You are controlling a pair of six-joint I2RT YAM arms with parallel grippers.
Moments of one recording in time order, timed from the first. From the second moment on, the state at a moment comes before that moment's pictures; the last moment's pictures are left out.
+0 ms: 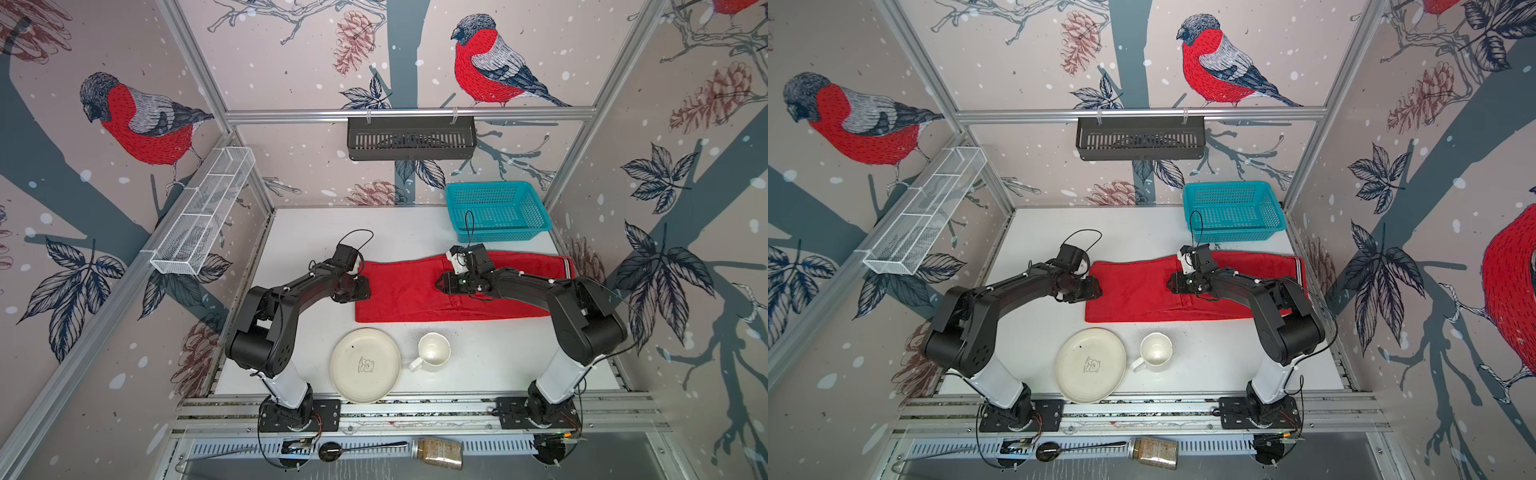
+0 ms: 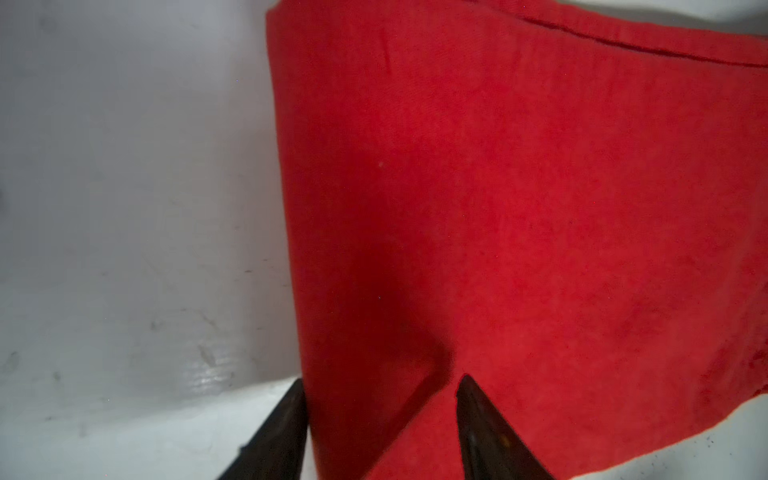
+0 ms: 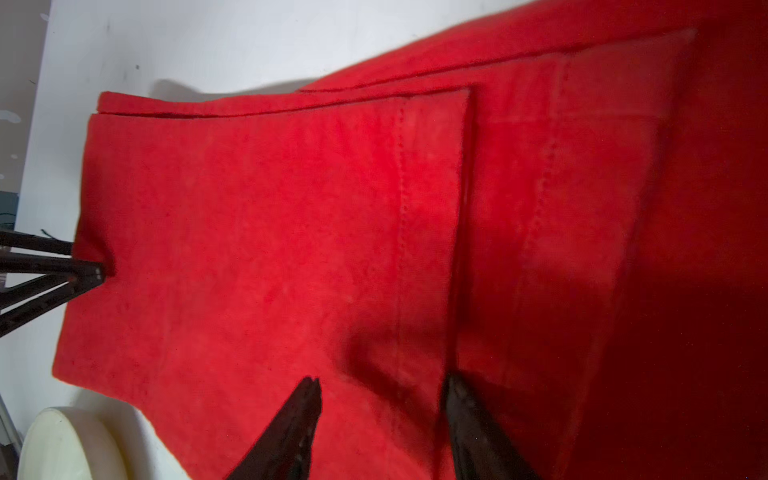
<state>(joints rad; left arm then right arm) -0.32 1.67 0.96 -0.47 0.21 -0.41 0.42 1.76 0.92 -0.10 -0.37 0.33</state>
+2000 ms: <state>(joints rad) -0.28 1.74 0.97 -0.44 0.34 -0.37 0.34 1.73 0.88 -0.13 -0.28 0.26</state>
